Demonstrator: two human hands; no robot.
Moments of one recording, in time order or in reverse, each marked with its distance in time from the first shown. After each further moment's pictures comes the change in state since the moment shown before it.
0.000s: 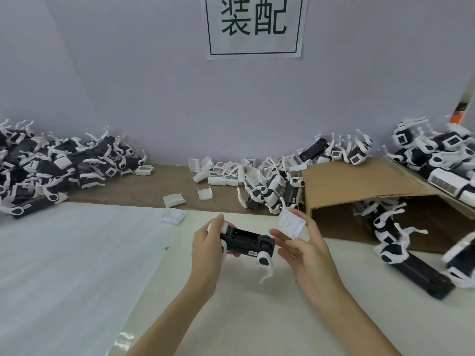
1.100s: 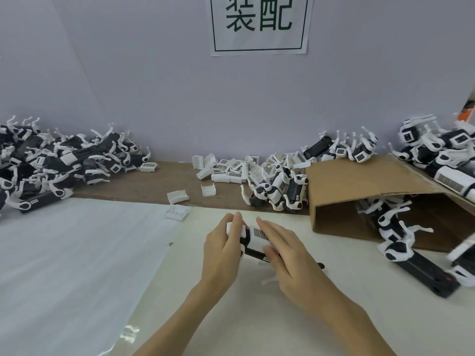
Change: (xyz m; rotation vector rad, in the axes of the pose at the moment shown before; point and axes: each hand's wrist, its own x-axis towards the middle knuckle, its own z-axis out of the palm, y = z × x) left_hand -0.011 -0.009 0.010 0.137 -0.094 0.285; right_hand -0.023 0.000 0.012 -1.147 -0.332 -0.485
